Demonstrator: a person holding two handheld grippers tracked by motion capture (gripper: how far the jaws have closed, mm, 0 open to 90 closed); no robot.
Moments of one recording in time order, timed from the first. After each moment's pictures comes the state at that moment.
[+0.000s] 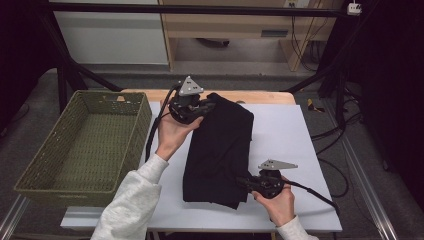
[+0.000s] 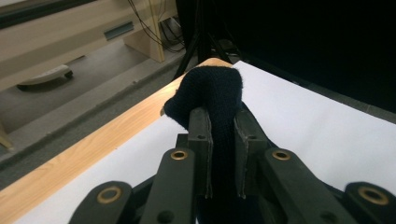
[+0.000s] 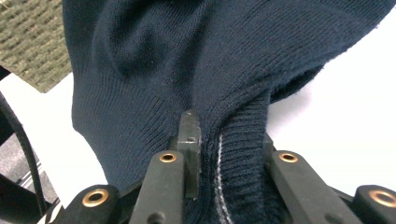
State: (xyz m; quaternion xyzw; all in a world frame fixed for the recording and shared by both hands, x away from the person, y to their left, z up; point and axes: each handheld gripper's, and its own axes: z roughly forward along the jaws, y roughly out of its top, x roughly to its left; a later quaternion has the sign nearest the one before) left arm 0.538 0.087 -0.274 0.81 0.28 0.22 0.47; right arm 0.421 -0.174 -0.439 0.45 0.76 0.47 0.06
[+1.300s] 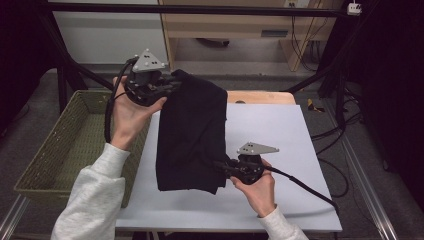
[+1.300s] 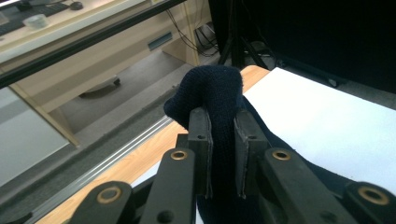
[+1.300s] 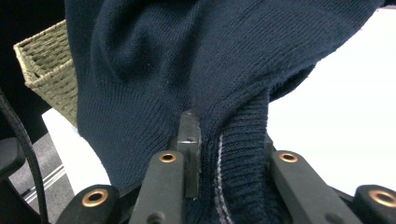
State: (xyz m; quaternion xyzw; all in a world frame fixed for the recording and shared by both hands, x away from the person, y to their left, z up) left arm 0.514 0.161 -0.195 0.80 0.29 0.29 0.44; right arm 0.437 -0.115 -0.385 0.38 0.76 0.52 0.08
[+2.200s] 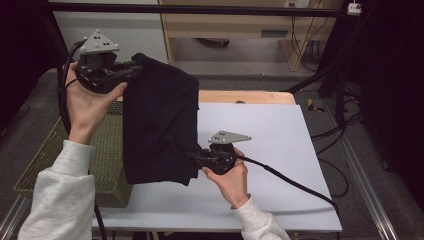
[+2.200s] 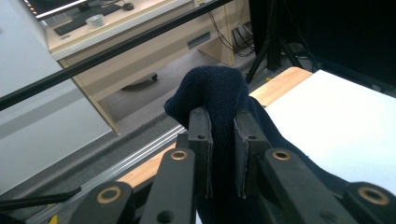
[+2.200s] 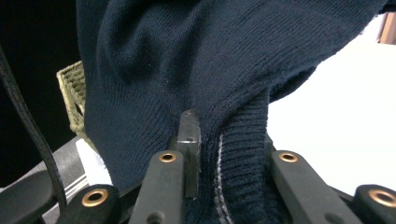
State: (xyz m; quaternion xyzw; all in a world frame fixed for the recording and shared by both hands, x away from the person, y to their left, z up) left arm 0.505 0.226 -0.157 0.77 0.33 0.33 0.43; right arm 0.450 -0.049 -0.356 0.34 0.75 0.56 0.07
